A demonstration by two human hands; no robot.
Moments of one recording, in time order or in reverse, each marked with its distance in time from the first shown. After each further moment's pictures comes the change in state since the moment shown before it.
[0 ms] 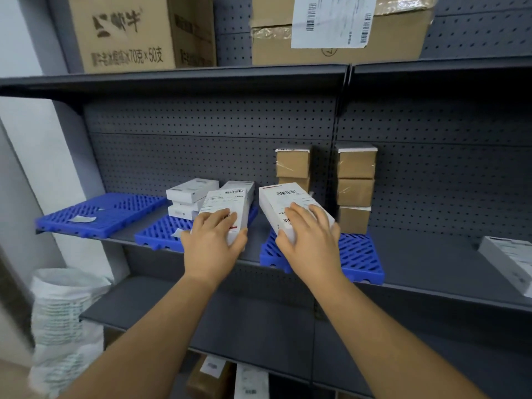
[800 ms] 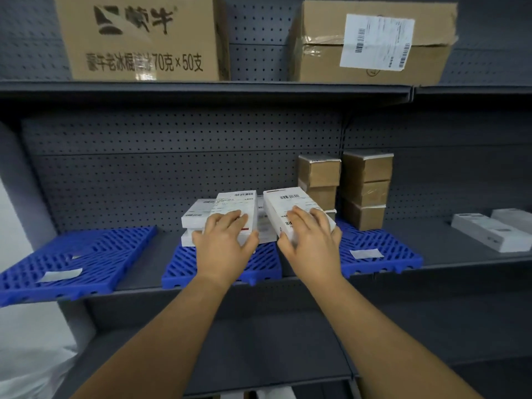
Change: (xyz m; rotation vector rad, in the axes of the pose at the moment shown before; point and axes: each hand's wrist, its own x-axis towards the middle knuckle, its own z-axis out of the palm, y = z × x) left_hand 0.097 -0.179 -0.006 -0.229 -0.093 0.253; right_hand 0.040 -0.182 0.093 -0.253 0.129 0.224
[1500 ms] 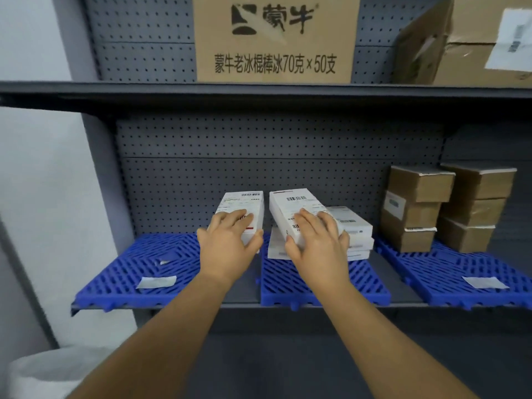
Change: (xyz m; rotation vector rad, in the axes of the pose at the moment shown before) left_hand 0.043 -0.224 -0.058 0.062 0.007 -0.022; right_hand 0.034 -0.197 0.115 0.057 0.015 -0.073
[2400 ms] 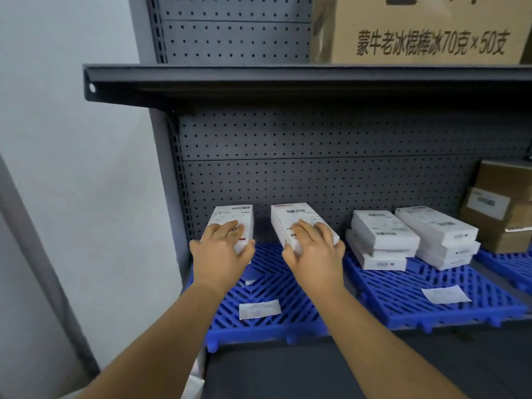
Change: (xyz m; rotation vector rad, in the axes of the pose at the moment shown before) left_hand 0.046 -0.273 -0.006 0.061 -0.126 -0.016; right_hand 0.037 -0.201 0.177 -0.089 -0.005 0.068
